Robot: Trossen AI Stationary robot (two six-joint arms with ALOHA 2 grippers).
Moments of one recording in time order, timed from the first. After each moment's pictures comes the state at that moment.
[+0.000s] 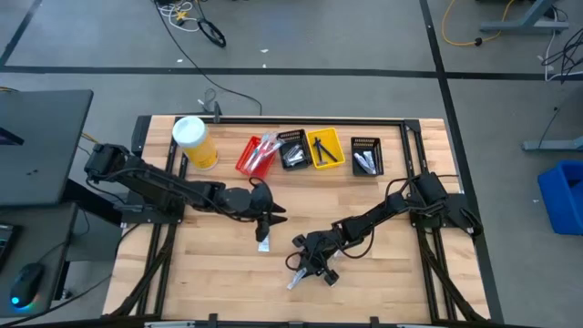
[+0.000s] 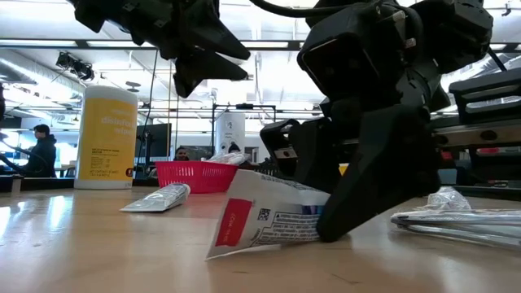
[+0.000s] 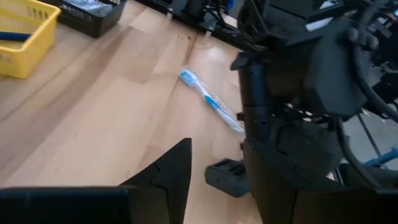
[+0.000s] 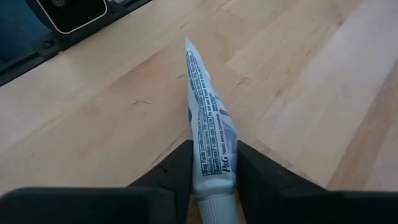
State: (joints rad) left arm -0.22 1.41 0.74 0.26 -0.19 -0.51; right arm 0.36 2.06 0.98 0.36 -0.32 -0.25
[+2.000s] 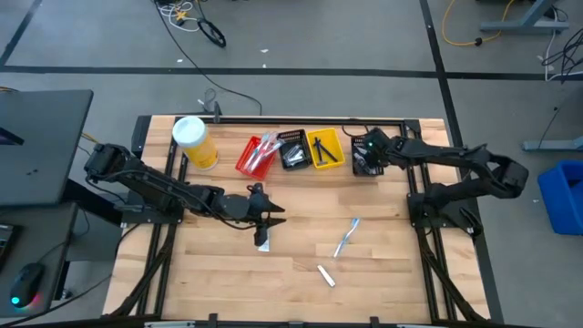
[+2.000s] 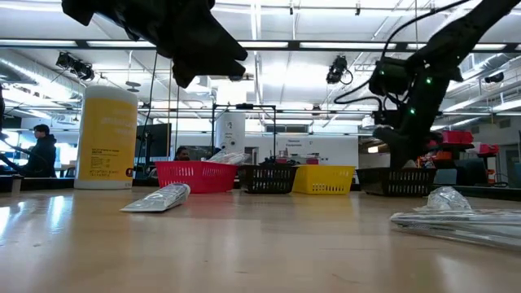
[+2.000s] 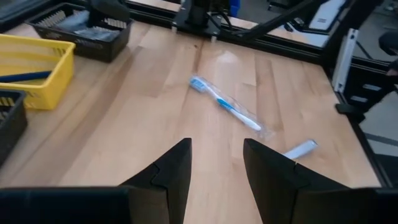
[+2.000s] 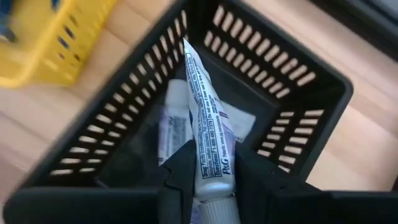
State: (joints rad) left arm -0.27 1.41 0.74 0.26 -0.31 -0.35; right arm -0.62 1.26 0.59 -0.46 0.25 0.27
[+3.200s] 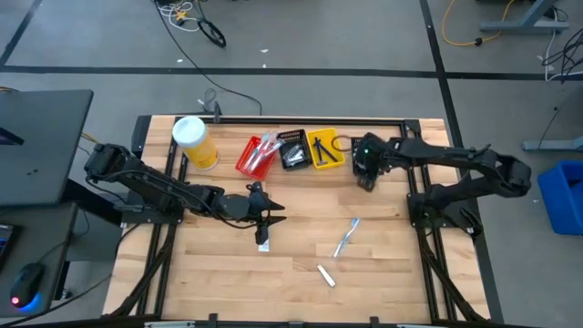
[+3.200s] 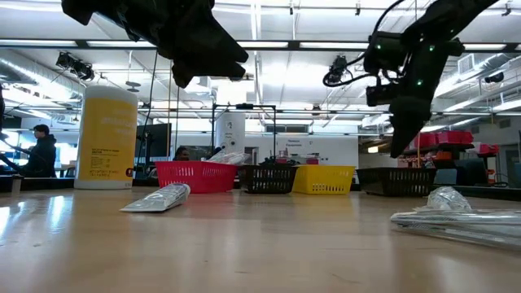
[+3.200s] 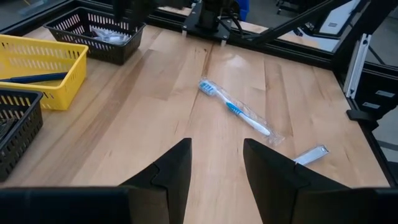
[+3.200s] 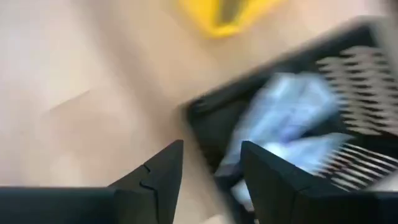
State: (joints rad) left arm -0.27 1.41 0.74 0.26 -0.36 -0.36; right arm -0.44 1.22 0.74 -0.72 0.10 0.00
